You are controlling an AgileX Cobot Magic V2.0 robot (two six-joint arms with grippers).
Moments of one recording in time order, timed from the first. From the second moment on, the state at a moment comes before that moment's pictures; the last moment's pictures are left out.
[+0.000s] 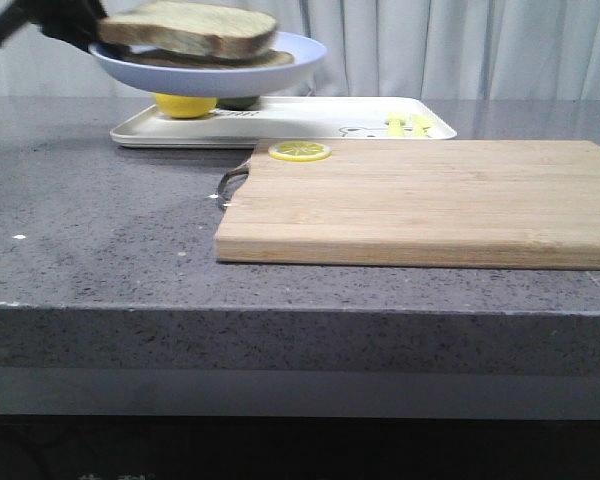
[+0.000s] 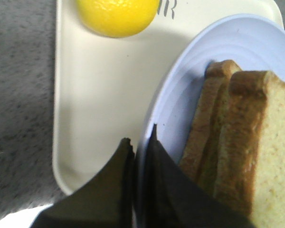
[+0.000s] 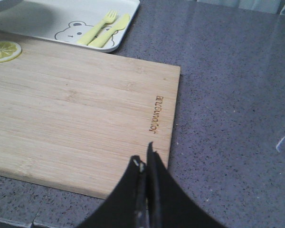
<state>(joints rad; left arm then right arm) -0.05 2.25 -2.29 -0.64 1.15 0.06 0.10 0.45 -0.45 -0.01 0.43 -0.02</state>
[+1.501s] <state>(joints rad) -0.16 2.59 -2.66 -0.61 0.89 0.26 0.10 0.45 -0.43 0.00 0.41 -0.02</state>
